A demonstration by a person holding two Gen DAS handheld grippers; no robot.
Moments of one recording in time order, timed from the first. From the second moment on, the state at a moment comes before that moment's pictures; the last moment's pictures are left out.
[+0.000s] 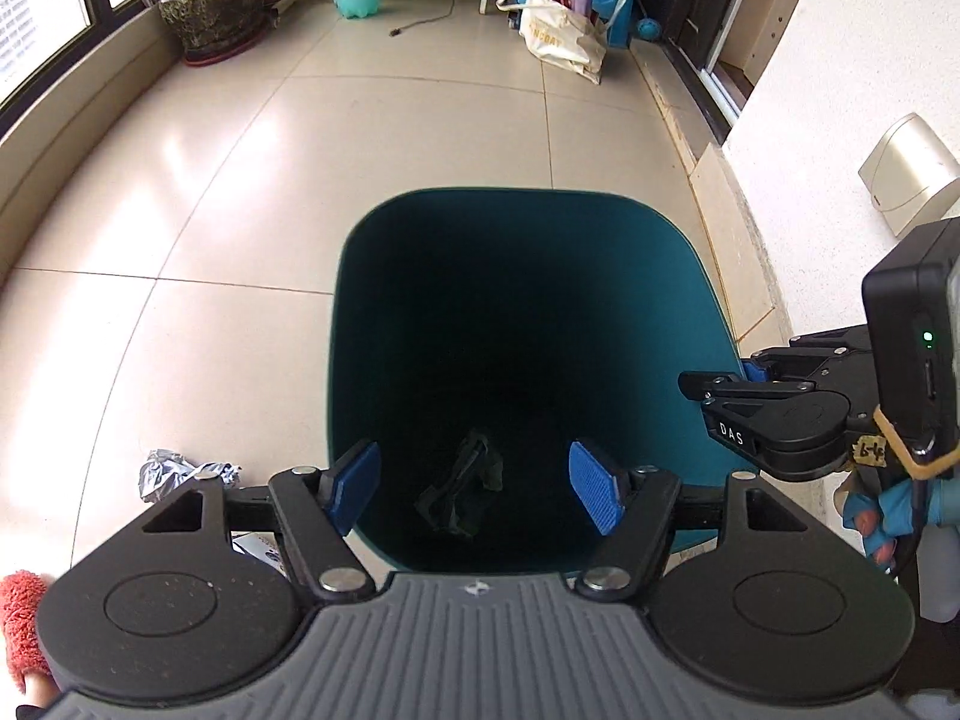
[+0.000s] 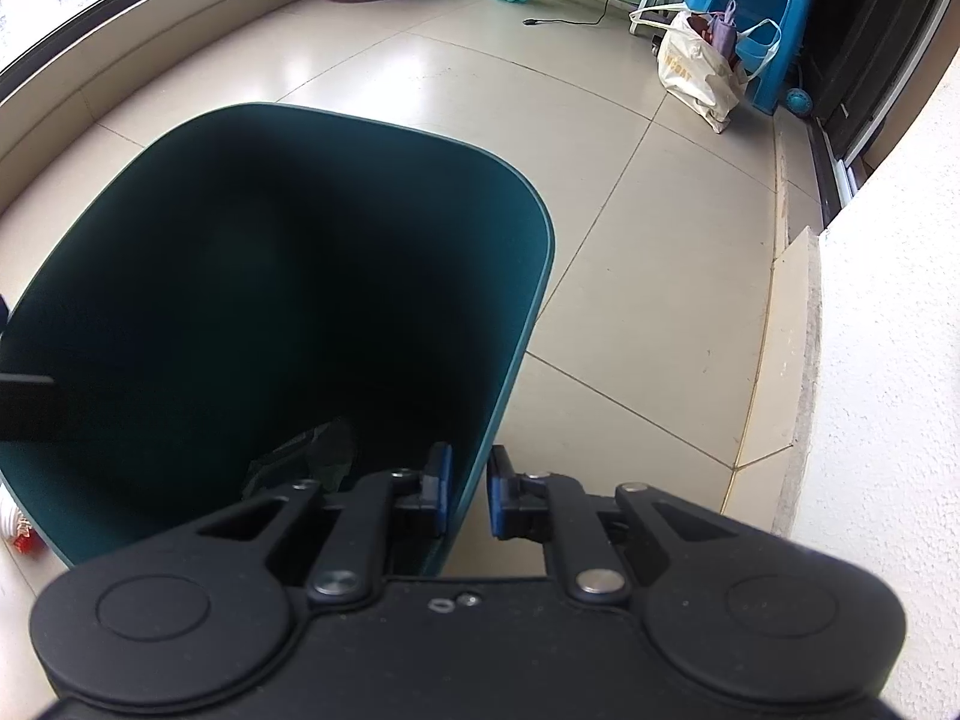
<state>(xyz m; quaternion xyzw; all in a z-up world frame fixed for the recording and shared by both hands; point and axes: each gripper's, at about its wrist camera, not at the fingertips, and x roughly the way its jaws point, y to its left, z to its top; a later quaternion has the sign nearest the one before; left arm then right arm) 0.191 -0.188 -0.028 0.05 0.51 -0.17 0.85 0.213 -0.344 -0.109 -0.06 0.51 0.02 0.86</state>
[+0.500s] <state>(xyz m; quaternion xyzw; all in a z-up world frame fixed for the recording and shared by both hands) 0.154 -0.102 -0.028 0.02 0.50 -0.09 0.86 0.214 -0.340 -0.109 -0.06 0.51 0.01 0.86</state>
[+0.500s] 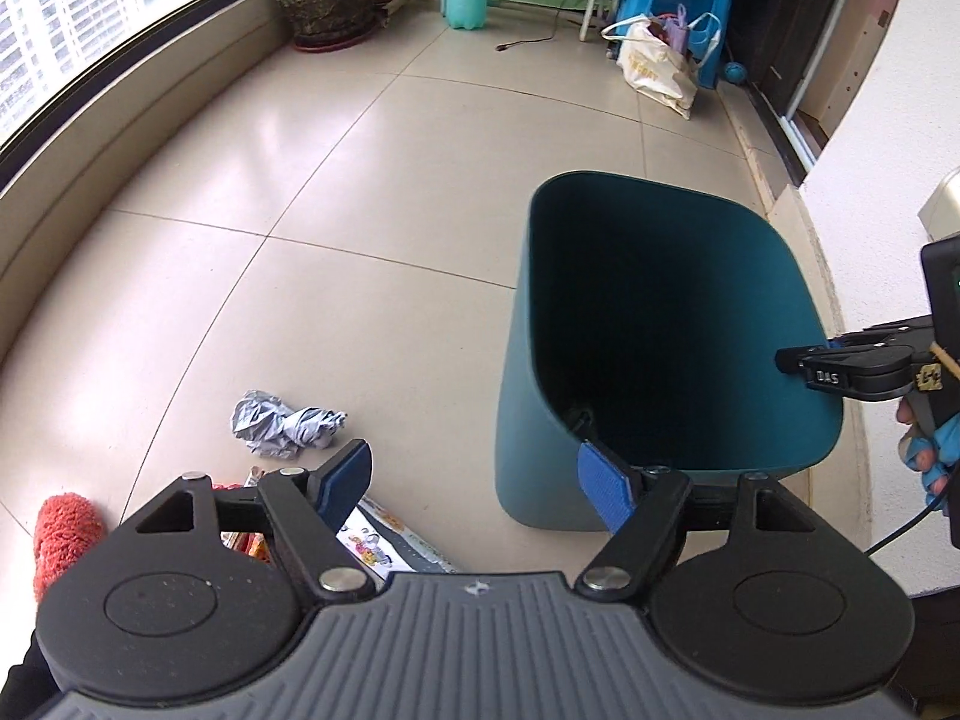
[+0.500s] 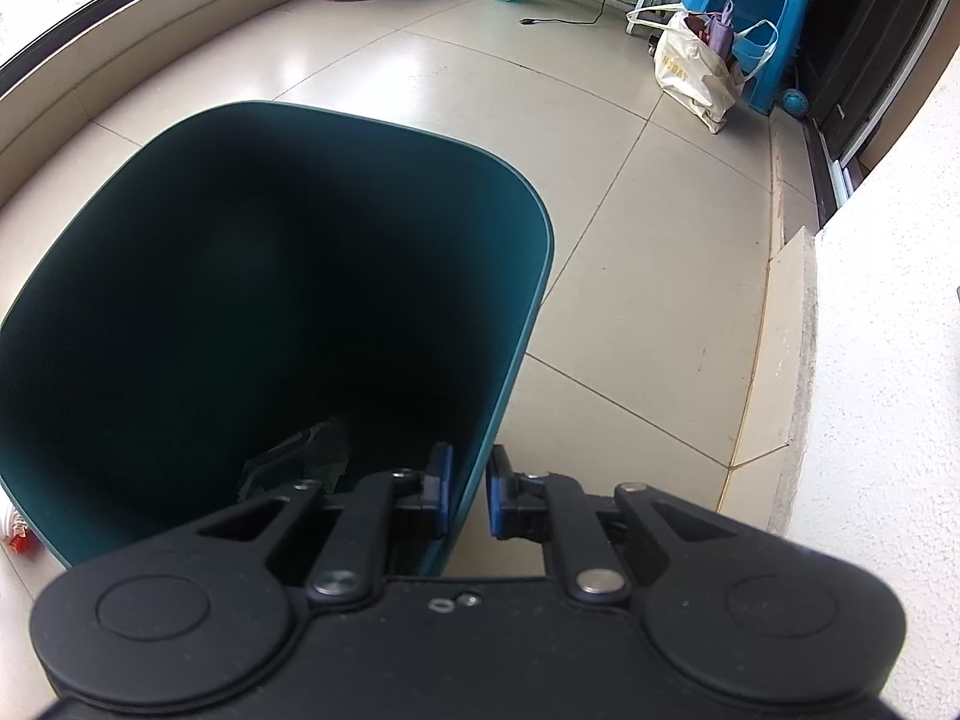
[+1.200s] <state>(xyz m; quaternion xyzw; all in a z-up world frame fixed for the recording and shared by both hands) 0.209 -0.036 -0.236 -0.05 0.63 0.05 0.77 0.211 -0.348 -0.109 -0.05 0.51 0.02 0.86</state>
